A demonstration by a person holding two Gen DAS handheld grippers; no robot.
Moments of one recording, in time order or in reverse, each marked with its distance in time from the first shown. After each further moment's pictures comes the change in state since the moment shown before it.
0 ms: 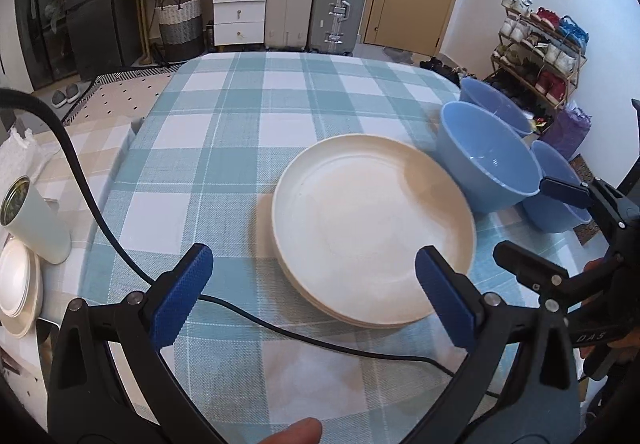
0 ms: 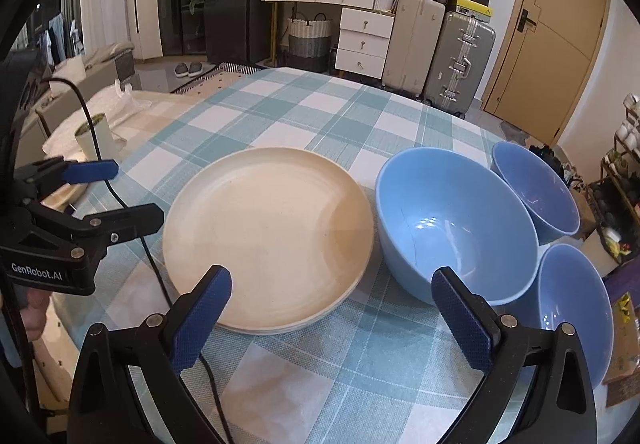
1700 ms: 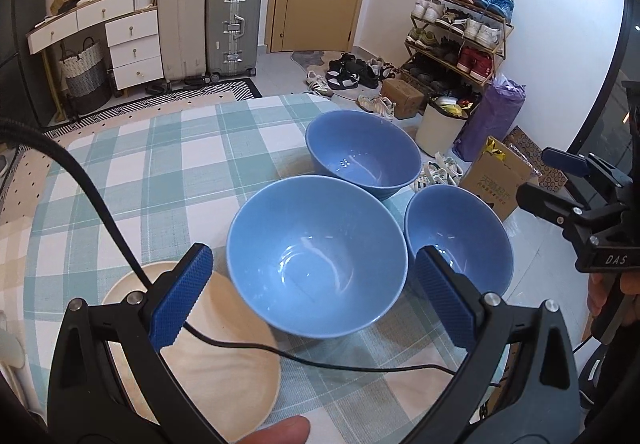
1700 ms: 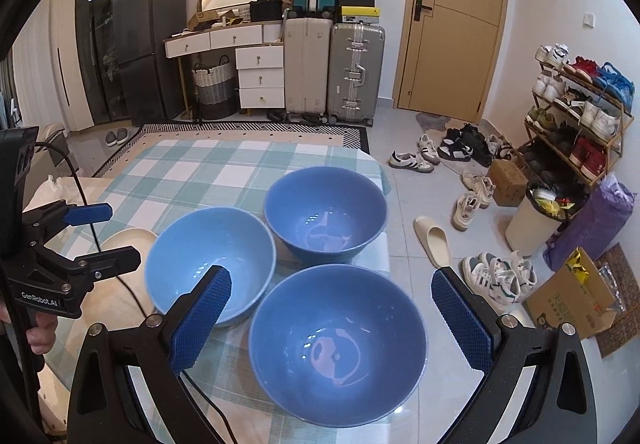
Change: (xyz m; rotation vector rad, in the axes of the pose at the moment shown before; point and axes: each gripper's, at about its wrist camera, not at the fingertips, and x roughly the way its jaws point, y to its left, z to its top) left arm 0.030 -0.223 0.120 0.222 -0.005 -0.228; right arm -0.112 -0.249 0.001 0.238 -0.078 -0.178
